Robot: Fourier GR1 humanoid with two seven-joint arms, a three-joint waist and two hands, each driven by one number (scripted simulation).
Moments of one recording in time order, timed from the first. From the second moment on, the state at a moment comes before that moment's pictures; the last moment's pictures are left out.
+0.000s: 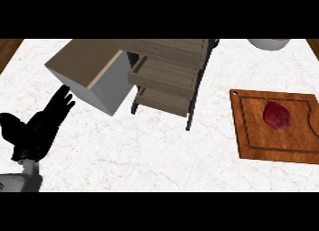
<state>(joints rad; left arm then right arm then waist) -0.09 0.31 -0.04 -1.56 0.20 0.03 0.22 -0.91 -0.88 -0.07 -2.01 -0.13 0.30 0.92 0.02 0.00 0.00</state>
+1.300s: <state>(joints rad) -0.05 0.30 0.01 -1.57 0.19 -0.02 0.20 -1.39 -0.36 0.31 -1.41 0.25 0.16 0.99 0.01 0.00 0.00</state>
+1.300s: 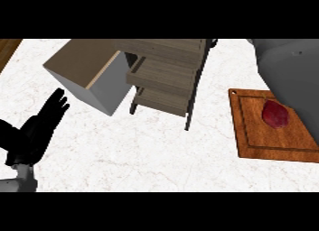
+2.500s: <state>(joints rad) -0.08 0.26 0.02 -1.57 0.15 -0.02 0.23 -1.44 -0.13 0.18 -1.04 0.55 -0.15 0.74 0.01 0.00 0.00</state>
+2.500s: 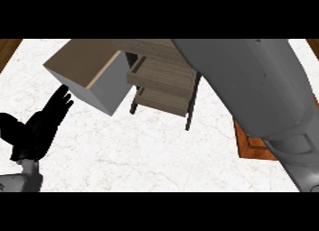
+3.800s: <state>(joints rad) -0.04 0.25 0.05 -1.60 0.15 -0.04 0.23 -1.30 -0.44 -0.31 -1.30 0.34 -0.30 0.80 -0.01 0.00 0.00</state>
